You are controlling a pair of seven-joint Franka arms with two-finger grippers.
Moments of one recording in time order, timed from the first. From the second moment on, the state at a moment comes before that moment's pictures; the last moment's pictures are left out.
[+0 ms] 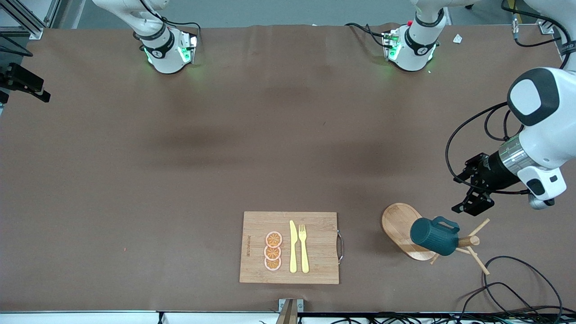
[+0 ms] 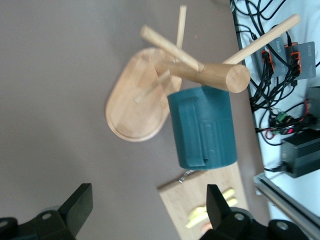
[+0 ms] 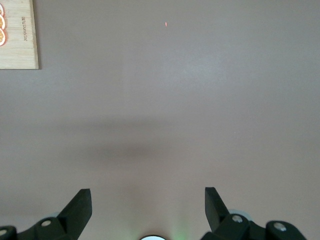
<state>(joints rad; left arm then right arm) 0.04 0.28 -0.13 -1.65 -0.30 2.15 -1.15 -0.05 -0.06 -0.04 -1.52 0.02 1.43 -0.08</state>
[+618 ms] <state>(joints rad) 0.05 0.39 -0.13 -1.64 -0.41 2.27 -1.16 -0.05 -0.06 -0.04 -1.52 0.02 1.43 -0.08</state>
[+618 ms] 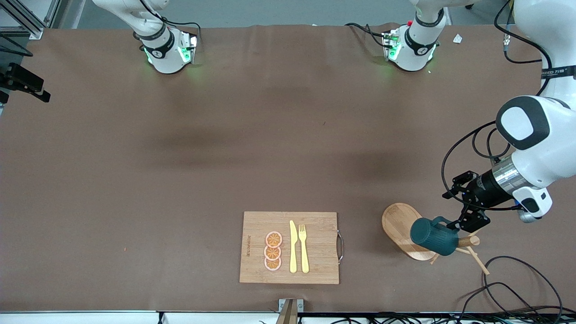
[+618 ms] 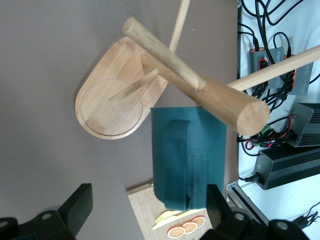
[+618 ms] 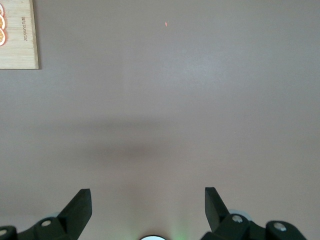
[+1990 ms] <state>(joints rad) 0.04 0.54 -0.16 -1.52 -0.41 2.39 -1.16 -0.05 -0.06 -0.04 -1.52 0.02 1.43 -0.08</state>
